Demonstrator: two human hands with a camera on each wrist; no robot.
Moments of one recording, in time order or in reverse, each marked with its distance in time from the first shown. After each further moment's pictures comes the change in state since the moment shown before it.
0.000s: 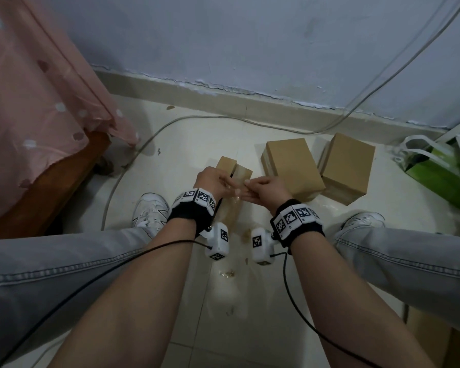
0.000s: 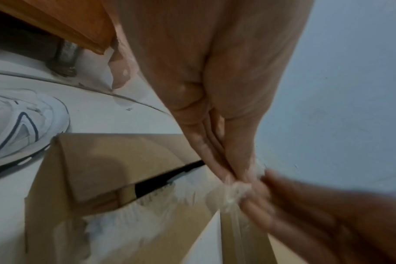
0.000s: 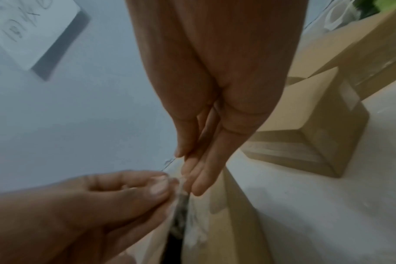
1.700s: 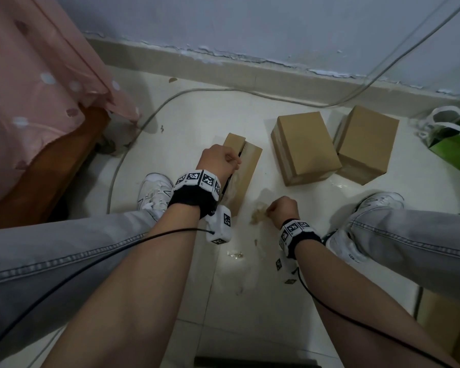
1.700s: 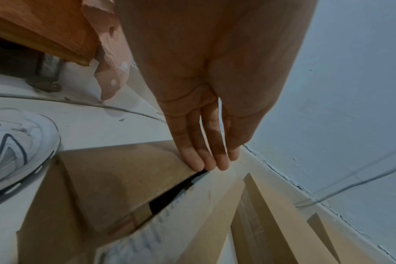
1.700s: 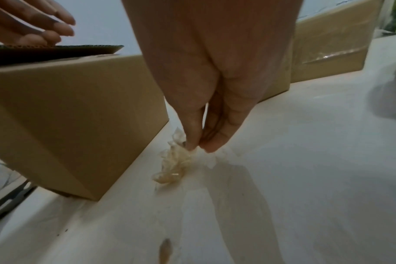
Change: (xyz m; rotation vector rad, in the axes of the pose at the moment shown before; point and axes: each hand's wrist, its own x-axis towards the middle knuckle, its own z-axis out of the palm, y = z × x) left_hand 0.012 -0.010 0.004 -0.026 0.051 -0.021; right_hand 0.041 0.127 -0.029 -0.938 0.146 0.077
